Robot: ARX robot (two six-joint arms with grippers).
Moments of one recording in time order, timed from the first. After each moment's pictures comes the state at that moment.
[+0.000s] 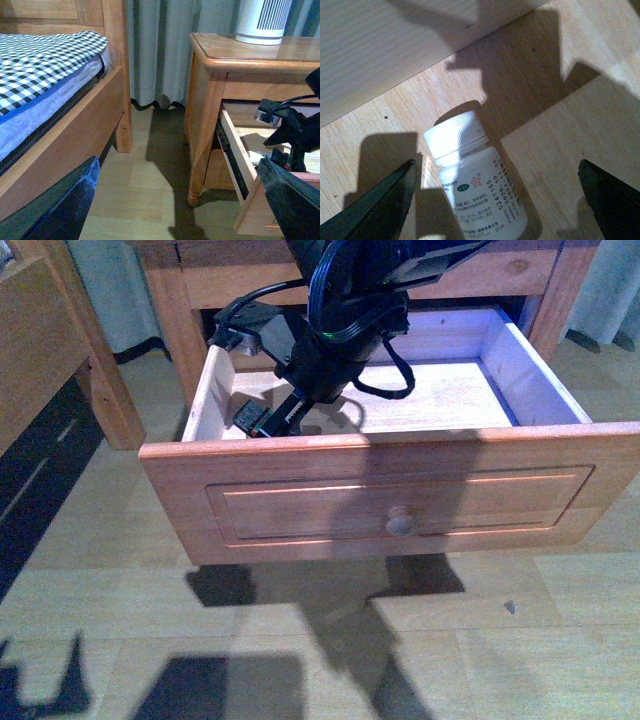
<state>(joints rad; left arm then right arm) 0.00 0.19 0.01 0.19 0.00 -0.01 0.42 2.56 1.99 -0.37 -0.24 -0.55</state>
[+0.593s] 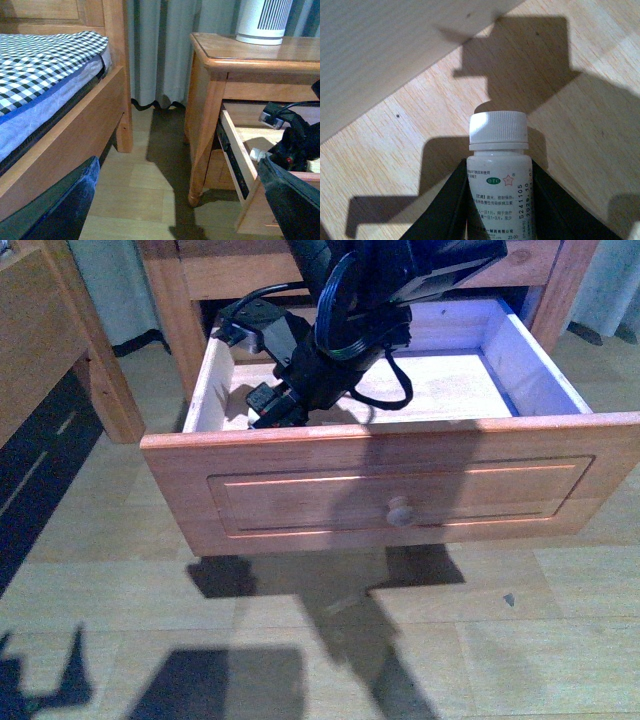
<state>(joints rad) 0.00 0.19 0.01 0.19 0.00 -0.01 0.41 2.50 1.85 -0.25 -0.25 -0.43</state>
